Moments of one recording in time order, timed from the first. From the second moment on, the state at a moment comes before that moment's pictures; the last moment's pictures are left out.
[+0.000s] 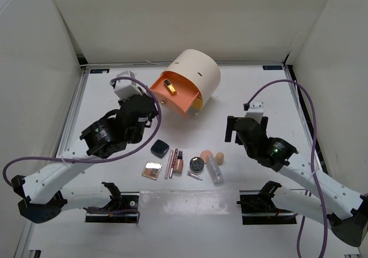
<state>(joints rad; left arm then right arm) -1.01 1.10 1.37 -0.81 -0.88 -0.86 0.83 0.85 0.81 -0.66 0.65 0.50</state>
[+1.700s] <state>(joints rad) -0.80 1.08 0.85 -0.74 -0.33 -0.78 0.83 0.85 0.79 -0.69 0.65 0.47</state>
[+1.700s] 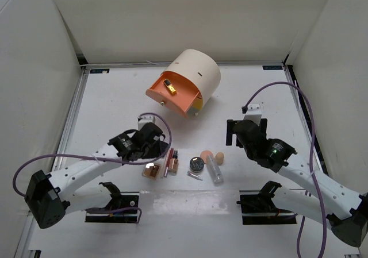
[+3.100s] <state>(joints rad) -0.95 1.46 0.75 -0.56 -0.30 -0.73 0.83 0.88 0.70 -0.69 0.60 0.51</state>
